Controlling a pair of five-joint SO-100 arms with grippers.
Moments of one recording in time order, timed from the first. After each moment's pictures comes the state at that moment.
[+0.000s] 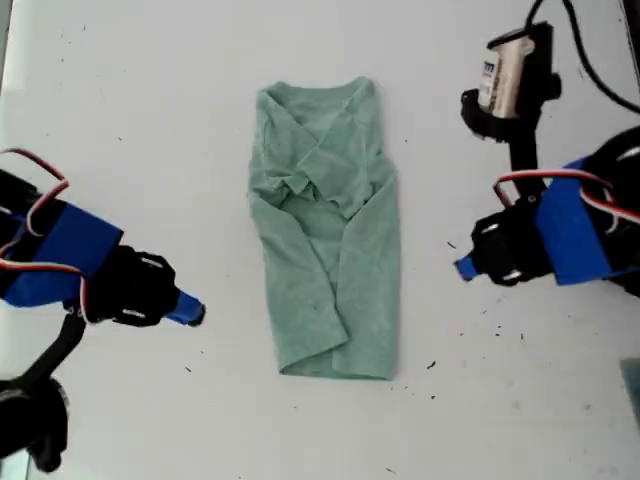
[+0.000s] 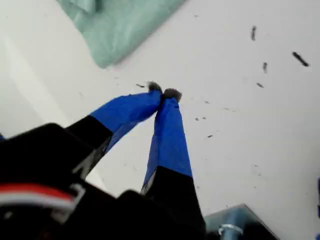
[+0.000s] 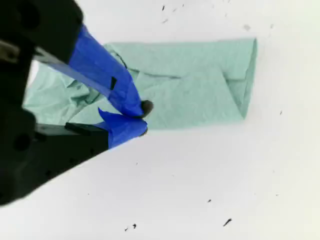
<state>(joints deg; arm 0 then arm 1) 14.2 114.9 99.0 72.0 -12.0 -8.5 123.5 92.2 96.3 -5.0</state>
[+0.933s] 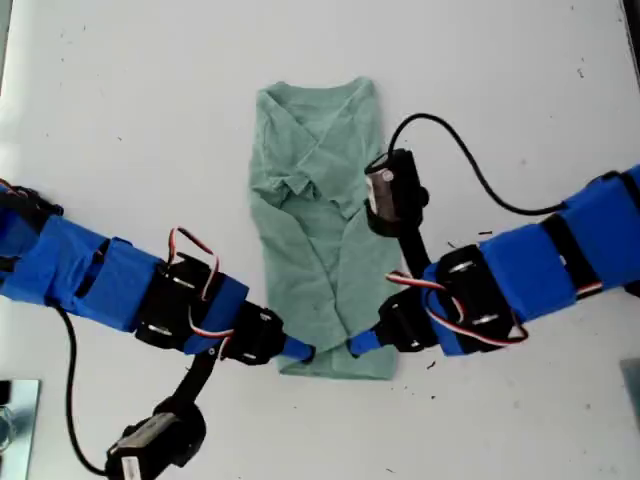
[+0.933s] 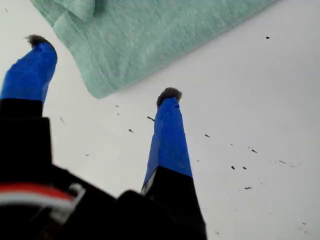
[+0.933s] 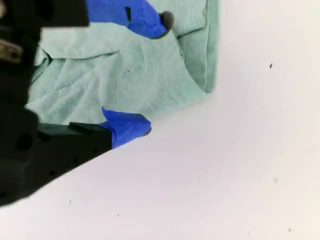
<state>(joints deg) 13.1 70.4 74.3 64.7 -2.2 -15.1 86.9 78.8 83.2 -2.8</state>
